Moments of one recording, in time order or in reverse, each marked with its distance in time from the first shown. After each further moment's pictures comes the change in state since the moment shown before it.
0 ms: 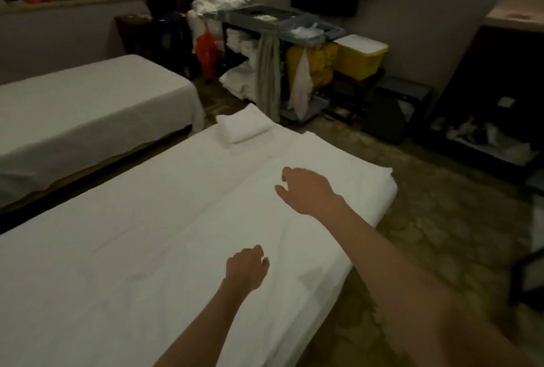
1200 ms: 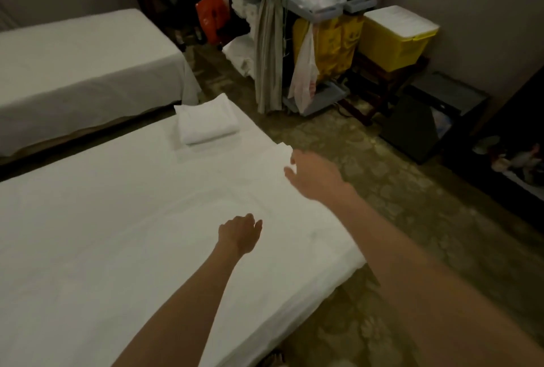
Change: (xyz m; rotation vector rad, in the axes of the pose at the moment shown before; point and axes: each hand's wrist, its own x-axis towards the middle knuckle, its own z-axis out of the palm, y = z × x) left_hand 0.399 0.318 -0.075 -0.054 -0.020 -0.249; right_hand 0.324 0.425 -0.052 0.036 -0.042 -0.146
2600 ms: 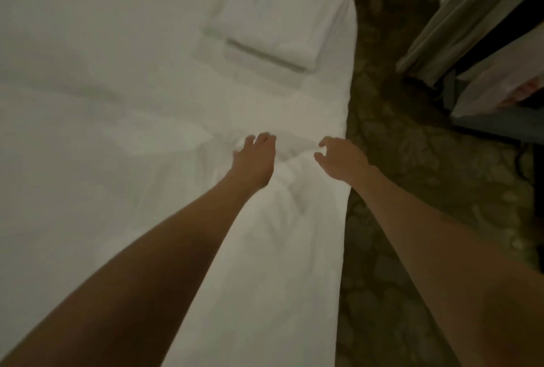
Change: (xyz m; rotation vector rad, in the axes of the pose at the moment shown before) left_hand 0.475 0.045 0.066 -0.348 0.173 -0.546; right_hand 0.497 0.183 0.297 -0.140 -0.561 -0.486
